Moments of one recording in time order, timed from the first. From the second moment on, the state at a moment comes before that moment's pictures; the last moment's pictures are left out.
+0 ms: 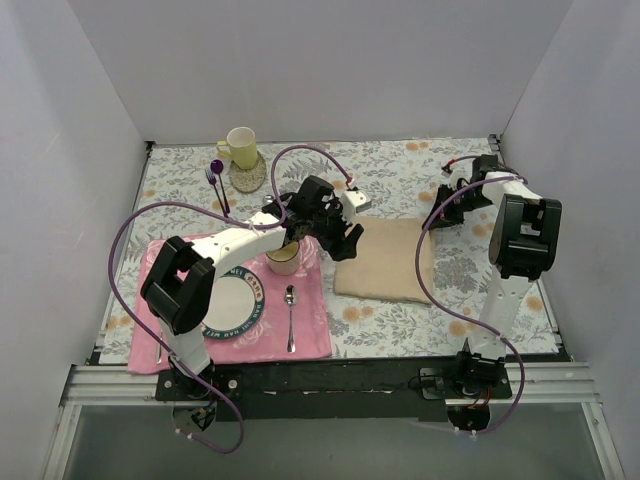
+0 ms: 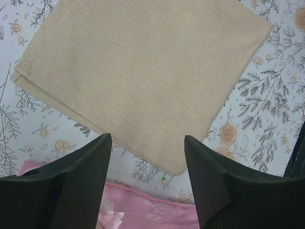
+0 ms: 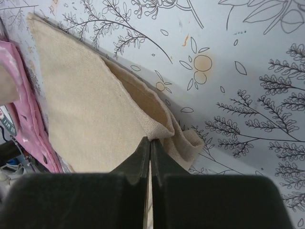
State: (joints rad) left arm -0.72 1.77 1.32 -0.30 0.43 0.17; right arm -0.13 2.12 1.55 -0.79 -0.71 -0.11
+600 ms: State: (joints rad) left arm -0.72 1.77 1.30 -0.30 0.44 0.19; right arm -0.19 2.04 1.53 -0.87 -0.74 -0.17
